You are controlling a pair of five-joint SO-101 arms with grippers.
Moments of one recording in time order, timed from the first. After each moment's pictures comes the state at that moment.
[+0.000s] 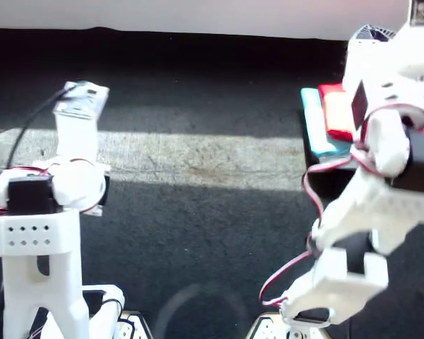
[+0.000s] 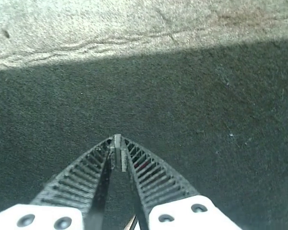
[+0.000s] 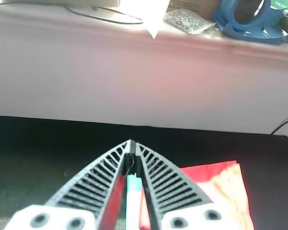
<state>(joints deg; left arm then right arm) -9.0 -42.7 23.7 90.5 -12.2 1.8 6.9 -84.1 100.5 9.5</state>
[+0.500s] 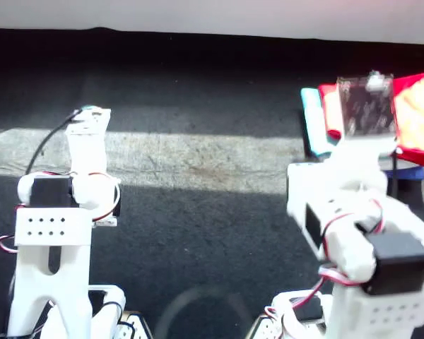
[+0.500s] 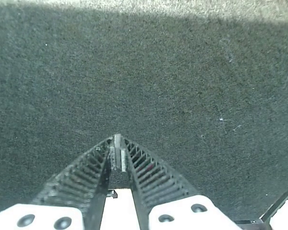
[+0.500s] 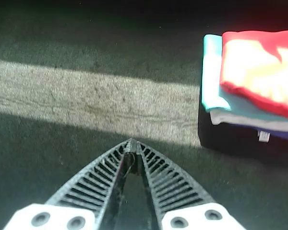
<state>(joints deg) -7.5 -43.1 36.9 87.3 -1.4 -11.3 -49.4 2.7 97.3 1.6</state>
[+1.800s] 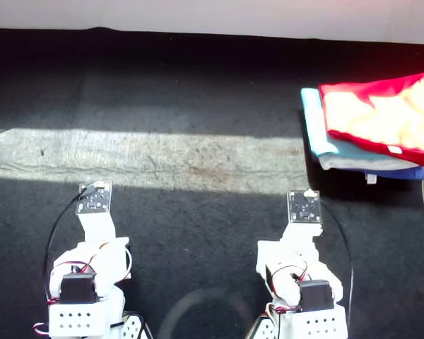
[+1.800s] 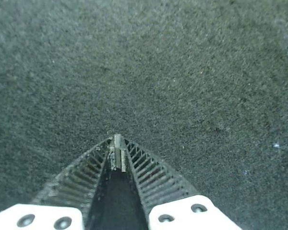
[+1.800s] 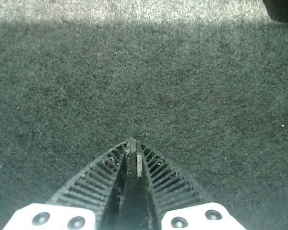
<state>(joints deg) -8.4 -103.1 94.8 76.8 3.1 -11.4 -104.2 95.8 72.5 -6.1</state>
